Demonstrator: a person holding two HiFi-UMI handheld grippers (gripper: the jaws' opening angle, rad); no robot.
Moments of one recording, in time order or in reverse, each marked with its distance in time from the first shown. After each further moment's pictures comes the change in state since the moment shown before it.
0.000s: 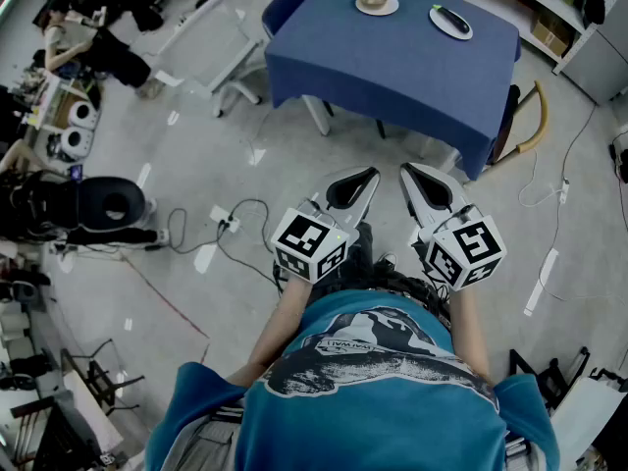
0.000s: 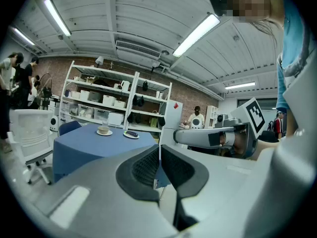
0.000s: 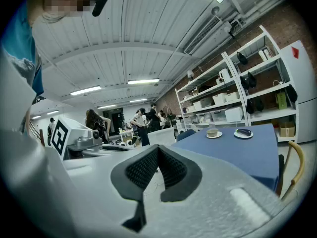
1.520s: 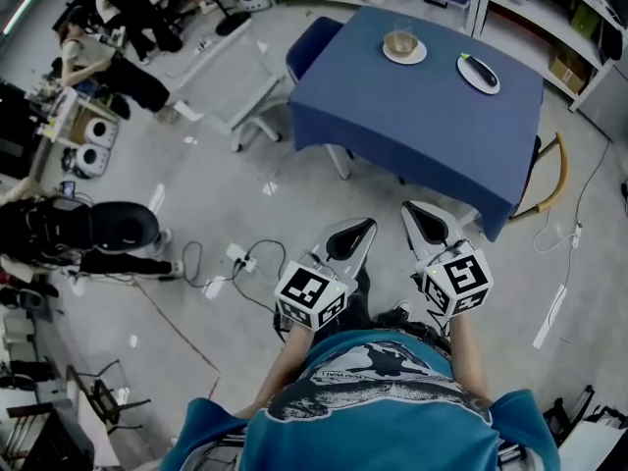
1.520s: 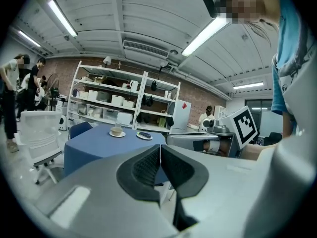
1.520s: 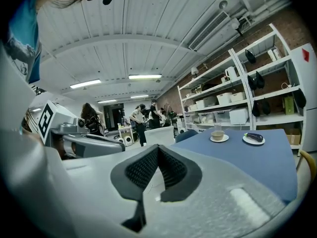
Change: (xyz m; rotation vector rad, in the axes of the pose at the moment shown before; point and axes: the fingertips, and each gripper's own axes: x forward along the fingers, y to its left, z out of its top) left arm -0.002 0.092 0.013 -0.013 0.022 0.060; right arm 0.109 -0.029 -0.003 -0.051 0.020 -0.006
